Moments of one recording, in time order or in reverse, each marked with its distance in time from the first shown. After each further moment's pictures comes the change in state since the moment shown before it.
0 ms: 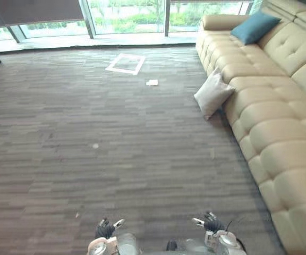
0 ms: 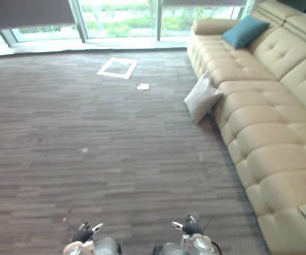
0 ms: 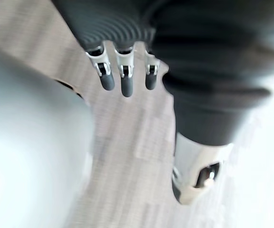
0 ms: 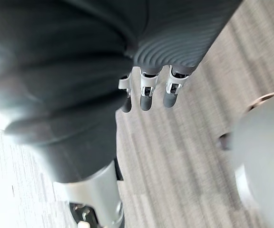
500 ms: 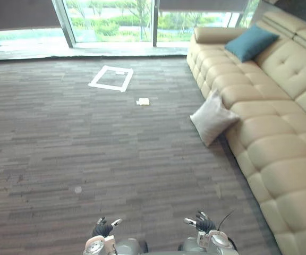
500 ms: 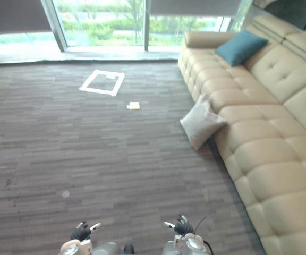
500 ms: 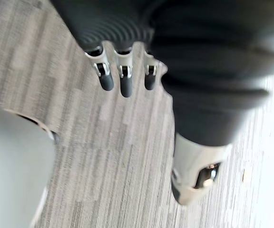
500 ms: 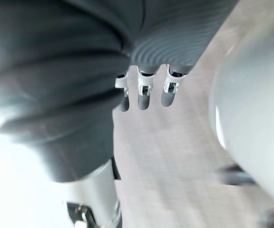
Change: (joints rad) left arm -0.033 0.048 -0.083 0.108 0.001 0.019 0.006; right arm 0.030 0.005 0.017 -0.044 -0.005 -0.031 0.003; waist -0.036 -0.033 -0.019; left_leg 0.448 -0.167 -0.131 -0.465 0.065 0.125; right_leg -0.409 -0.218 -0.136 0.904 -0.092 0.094
